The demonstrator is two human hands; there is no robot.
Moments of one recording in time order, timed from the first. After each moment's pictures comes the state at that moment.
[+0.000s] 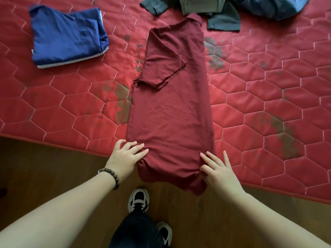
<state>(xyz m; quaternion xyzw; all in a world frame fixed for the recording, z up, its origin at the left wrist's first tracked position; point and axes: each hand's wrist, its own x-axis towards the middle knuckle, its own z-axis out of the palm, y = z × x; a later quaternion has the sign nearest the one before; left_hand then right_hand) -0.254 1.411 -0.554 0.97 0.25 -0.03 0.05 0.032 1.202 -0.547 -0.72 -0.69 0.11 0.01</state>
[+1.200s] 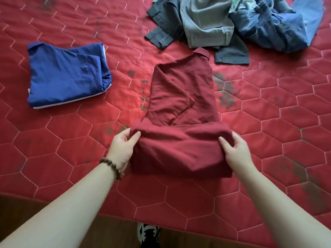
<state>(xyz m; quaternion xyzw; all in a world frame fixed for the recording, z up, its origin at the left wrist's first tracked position) -0.159 1.576 -0.514 0.44 0.51 0.28 0.68 0.106 1.419 -0.497 -0.81 -0.29 0.27 0.43</state>
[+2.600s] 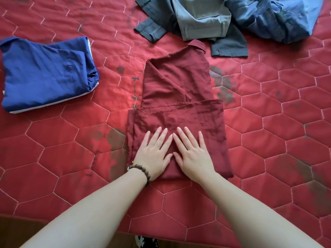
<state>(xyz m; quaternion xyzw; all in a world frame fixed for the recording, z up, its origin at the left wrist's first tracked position) -0.102 1.548 -0.581 0.96 0.28 -0.04 0.08 0.047 1.452 -0.576 -0.77 -0.63 0.09 -0.01</state>
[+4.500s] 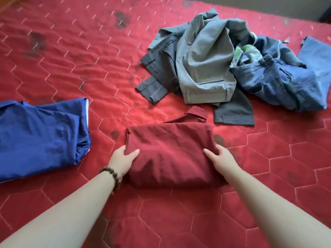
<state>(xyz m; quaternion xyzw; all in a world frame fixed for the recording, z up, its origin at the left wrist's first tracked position) -0.026 1.767 -0.546 0.52 0.64 0.16 0.55 0.255 1.633 -0.539 -0.83 -0.28 0.38 0.29</state>
